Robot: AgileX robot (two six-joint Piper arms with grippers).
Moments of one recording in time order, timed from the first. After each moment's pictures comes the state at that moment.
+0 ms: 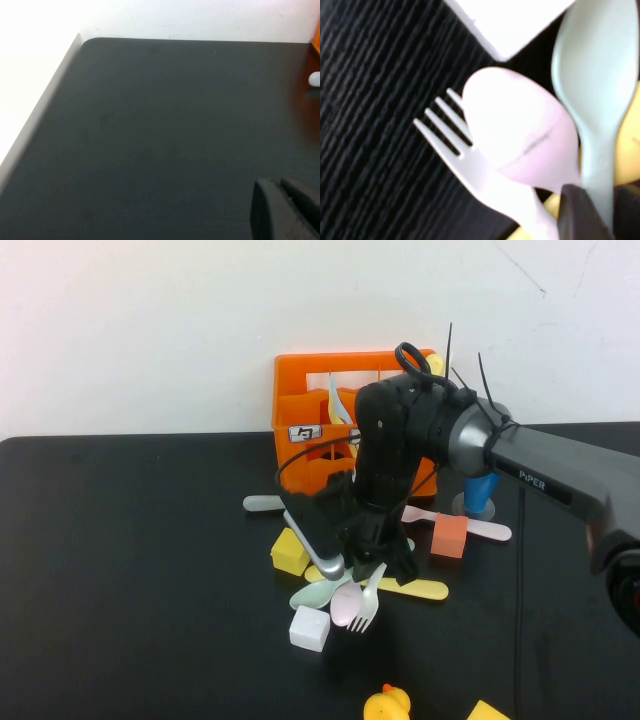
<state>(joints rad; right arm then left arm) 0.61 2.41 -2.02 0.15 1.19 -1.52 0.05 -0.01 0.02 -0.04 0.37 -0.06</state>
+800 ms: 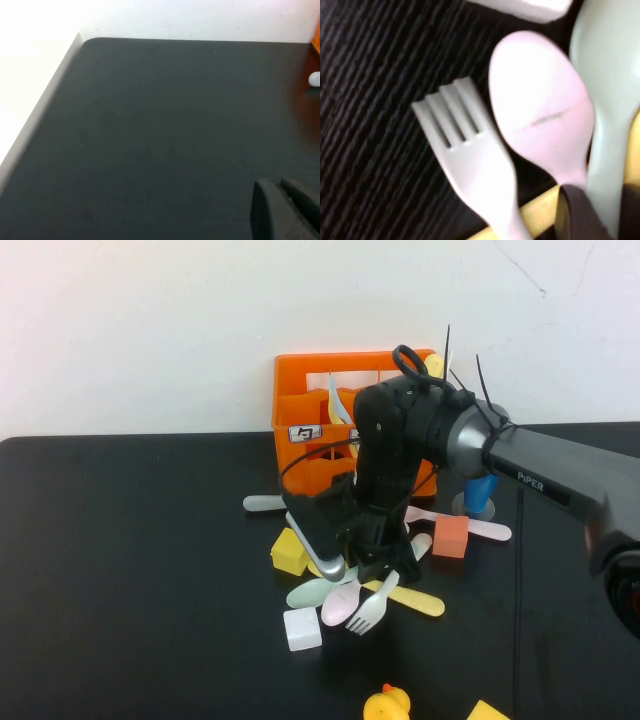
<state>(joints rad) 0.61 2.41 -2.02 0.12 1.21 -1.48 0.05 -0.01 0.02 -0.04 0.37 -0.06</state>
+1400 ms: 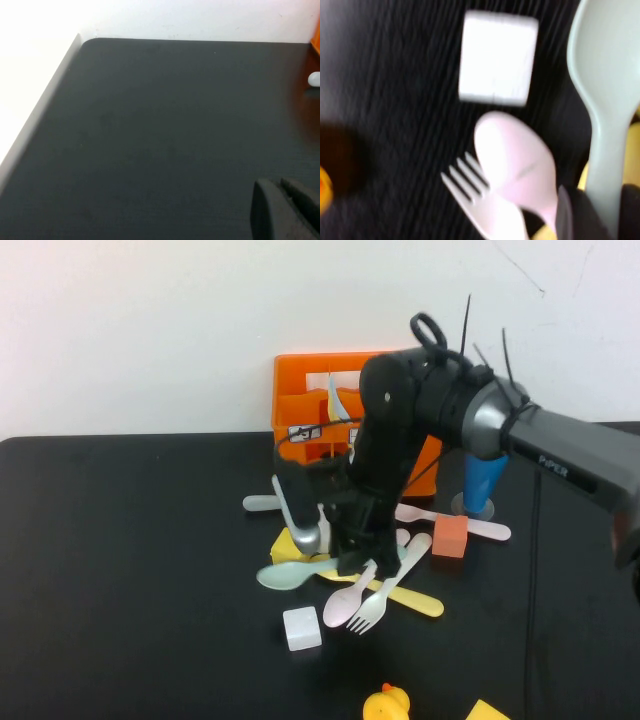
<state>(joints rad) 0.61 2.34 -2.02 0.24 1.24 -1.32 0.05 -0.01 0.02 -0.04 0.37 -0.06</state>
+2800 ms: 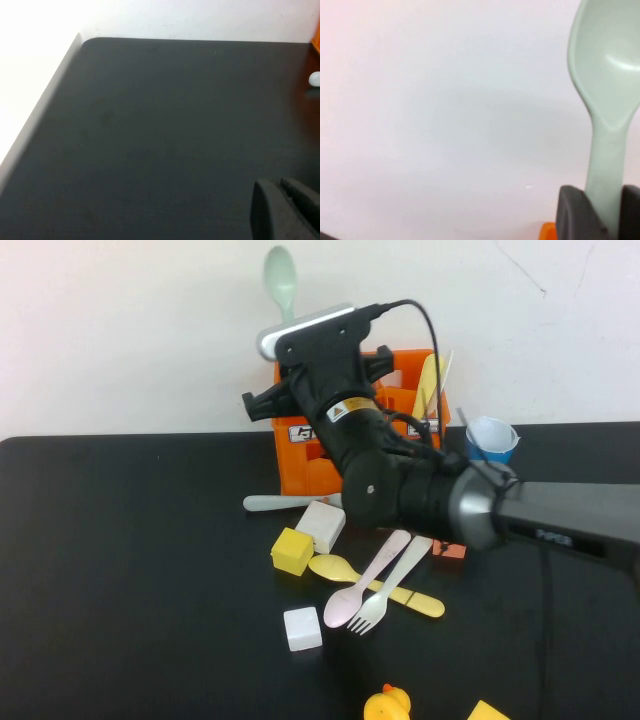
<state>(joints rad) 0.74 2.21 -1.59 0.64 -0.63 -0.62 0.05 -0.01 0.02 -0.04 0.37 -0.06</state>
